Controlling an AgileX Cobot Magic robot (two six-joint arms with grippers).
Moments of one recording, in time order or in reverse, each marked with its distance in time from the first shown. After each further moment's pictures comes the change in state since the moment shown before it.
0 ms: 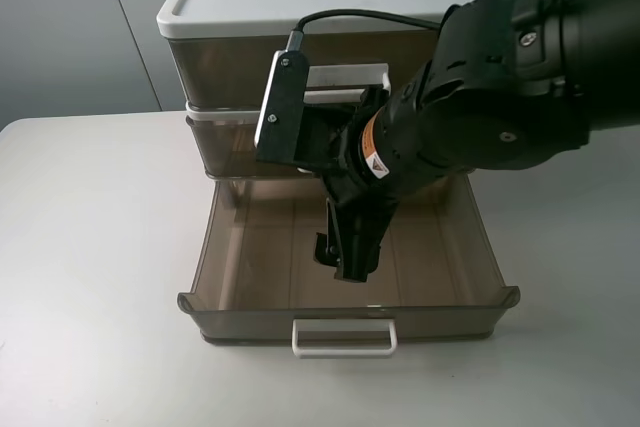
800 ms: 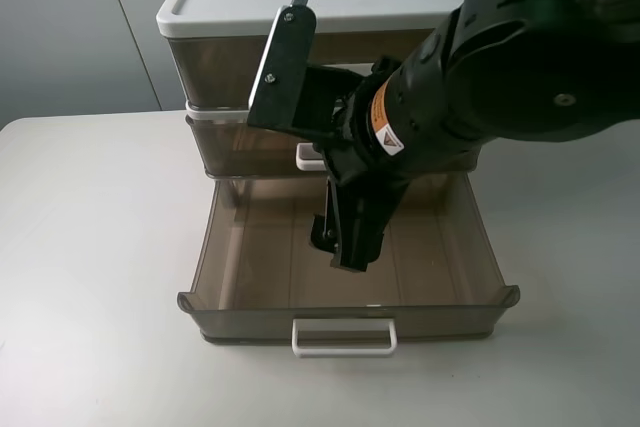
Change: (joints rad) left arm 0.000 0.000 0.000 0.000 0.000 0.000; right arm 0.057 -0.098 -0.035 0.023 0.124 0.052
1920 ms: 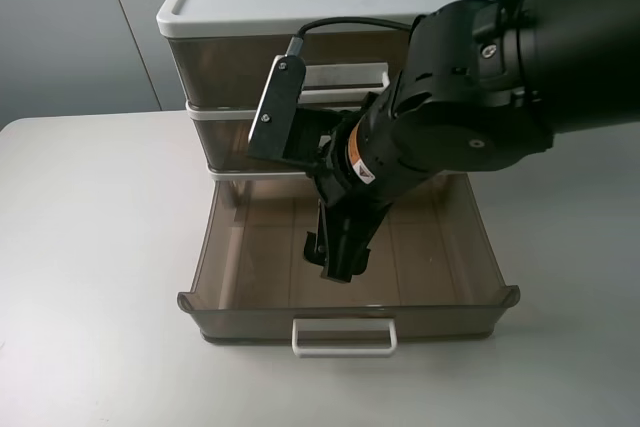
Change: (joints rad) left arm 0.000 0.000 0.000 0.000 0.000 0.000; right arm -0.042 0.139 0.000 -0.077 -0.080 0.101
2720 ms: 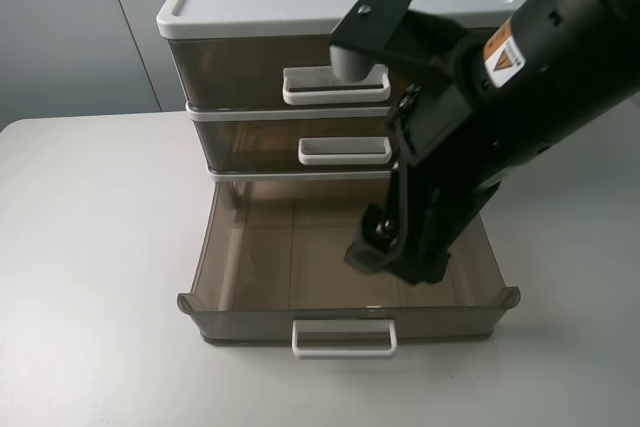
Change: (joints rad) left arm 0.000 0.000 0.000 0.000 0.000 0.000; right arm -0.162 -0.359 0.000 0.554 0.346 -0.278
